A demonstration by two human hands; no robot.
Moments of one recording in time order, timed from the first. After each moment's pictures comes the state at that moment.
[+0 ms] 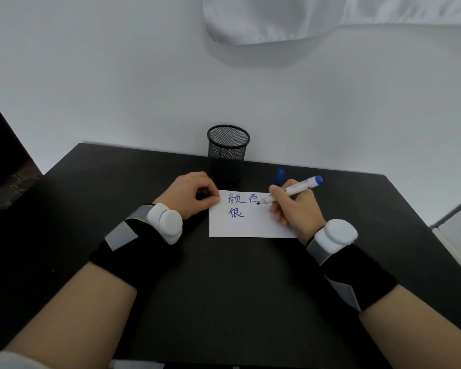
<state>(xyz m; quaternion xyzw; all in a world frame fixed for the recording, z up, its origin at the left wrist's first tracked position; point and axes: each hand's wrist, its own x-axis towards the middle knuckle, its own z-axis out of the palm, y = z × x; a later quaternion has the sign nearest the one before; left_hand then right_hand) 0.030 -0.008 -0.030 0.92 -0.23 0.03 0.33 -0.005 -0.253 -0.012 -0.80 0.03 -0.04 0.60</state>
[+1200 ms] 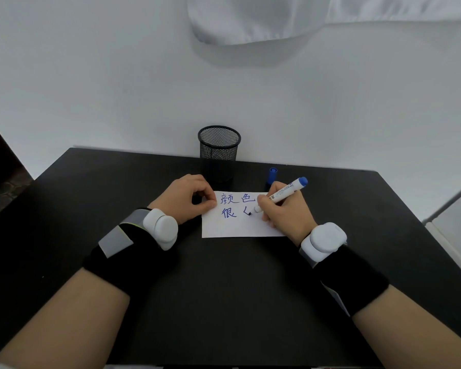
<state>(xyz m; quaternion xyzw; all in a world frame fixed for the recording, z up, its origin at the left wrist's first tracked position) 0.026 -0.014 -0.030 0.92 -0.25 0.04 0.31 -0.011 -0.254 -0.015 -0.85 -0.03 -0.04 0.53</state>
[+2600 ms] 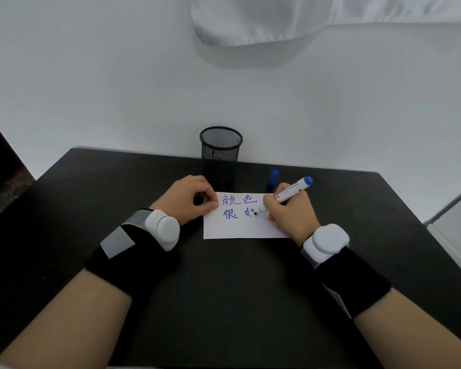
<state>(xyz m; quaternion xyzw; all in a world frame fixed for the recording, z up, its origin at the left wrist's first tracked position) 0.026 -0.015 -0.030 0.92 -0.25 0.04 0.31 -0.008 -0.257 -0.015 -0.86 0.01 -0.05 0.51</state>
